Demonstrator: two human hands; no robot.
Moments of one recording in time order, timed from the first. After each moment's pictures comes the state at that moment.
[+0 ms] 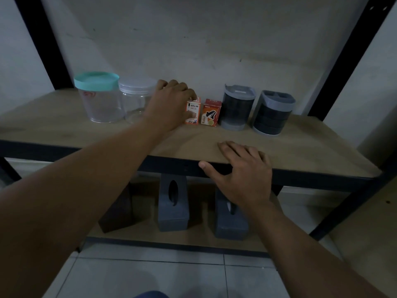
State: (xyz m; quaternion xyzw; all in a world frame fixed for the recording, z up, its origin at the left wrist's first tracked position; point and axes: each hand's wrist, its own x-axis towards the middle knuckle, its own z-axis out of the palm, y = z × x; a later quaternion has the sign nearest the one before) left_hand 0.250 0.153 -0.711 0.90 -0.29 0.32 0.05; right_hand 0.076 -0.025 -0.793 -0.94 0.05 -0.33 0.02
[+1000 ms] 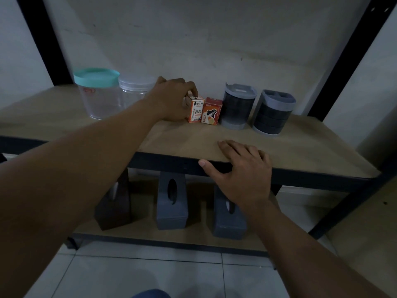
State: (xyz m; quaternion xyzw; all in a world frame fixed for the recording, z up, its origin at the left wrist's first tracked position) left_hand 0.264 0.158 -0.692 0.93 -0.31 0.18 0.09; right_hand 0.077 -0.024 -0.794 -0.94 0.04 -0.34 0.01
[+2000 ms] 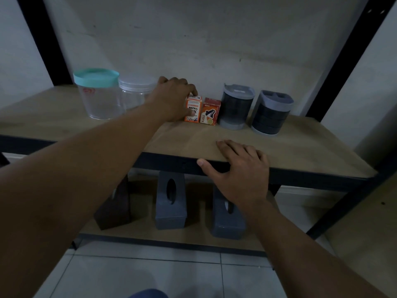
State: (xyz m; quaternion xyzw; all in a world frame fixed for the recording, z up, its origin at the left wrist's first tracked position) left_hand 0.262 0.148 -0.693 0.93 -0.29 0.21 0.02; right_hand 0.077 -0.025 -0.795 -0.94 0.04 -0.34 0.02
